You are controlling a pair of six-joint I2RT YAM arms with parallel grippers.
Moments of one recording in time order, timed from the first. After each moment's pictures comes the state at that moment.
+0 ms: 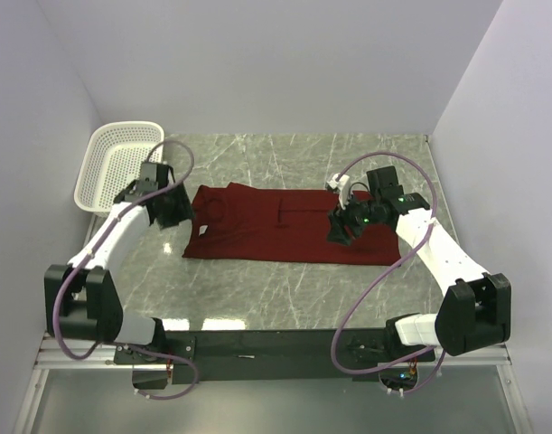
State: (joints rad) left arm -0.10 1.37 1.00 -0.63 0.02 -0.46; right arm 0.22 1.31 1.01 -0.70 -0.66 -0.55
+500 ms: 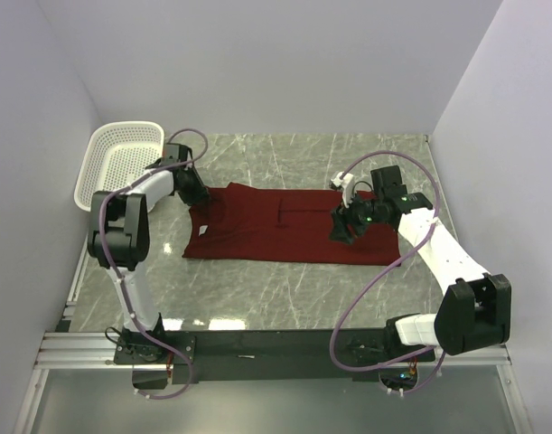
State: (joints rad) left arm -0.10 1.93 1.34 -0.41 0.13 -0.61; right arm 0.19 1.31 1.01 -0.70 -0.67 -0.55
